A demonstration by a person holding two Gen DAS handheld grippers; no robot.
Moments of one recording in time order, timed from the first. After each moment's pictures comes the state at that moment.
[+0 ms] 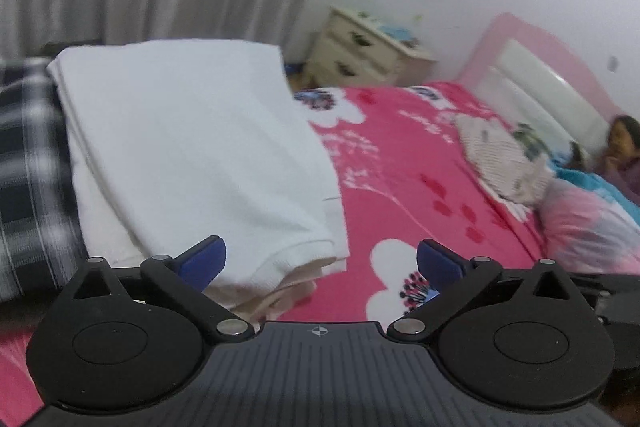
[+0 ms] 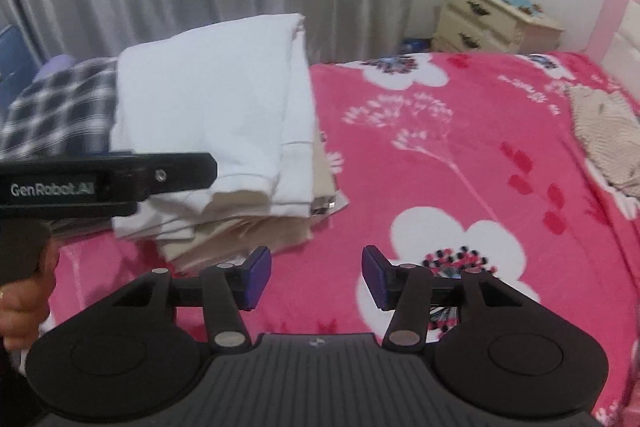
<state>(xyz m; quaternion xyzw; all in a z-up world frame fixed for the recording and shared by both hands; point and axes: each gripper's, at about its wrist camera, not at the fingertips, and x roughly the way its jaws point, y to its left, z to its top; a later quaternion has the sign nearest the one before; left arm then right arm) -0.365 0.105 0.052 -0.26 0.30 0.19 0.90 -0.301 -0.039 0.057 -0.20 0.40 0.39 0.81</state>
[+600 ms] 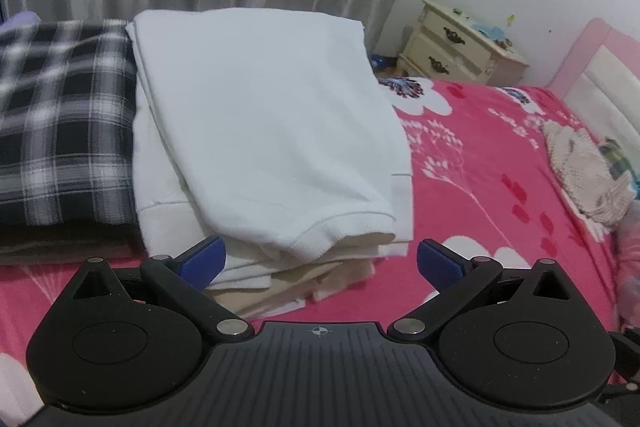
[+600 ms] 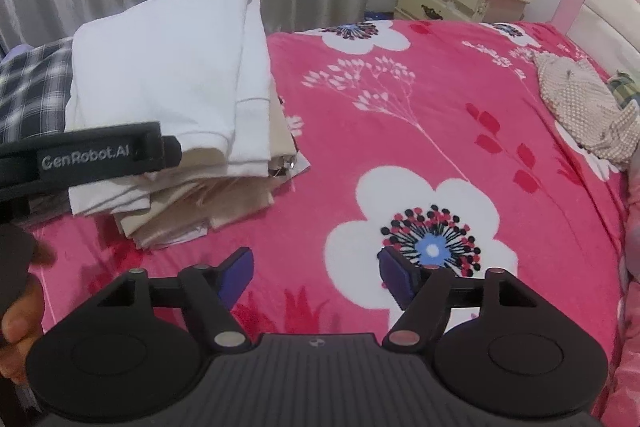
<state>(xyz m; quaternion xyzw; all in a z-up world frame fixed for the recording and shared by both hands) -0.369 0.090 0.037 -0.26 0.33 0.33 0.85 -0.302 -0.056 0.035 -0.21 0.42 0.34 0.81</state>
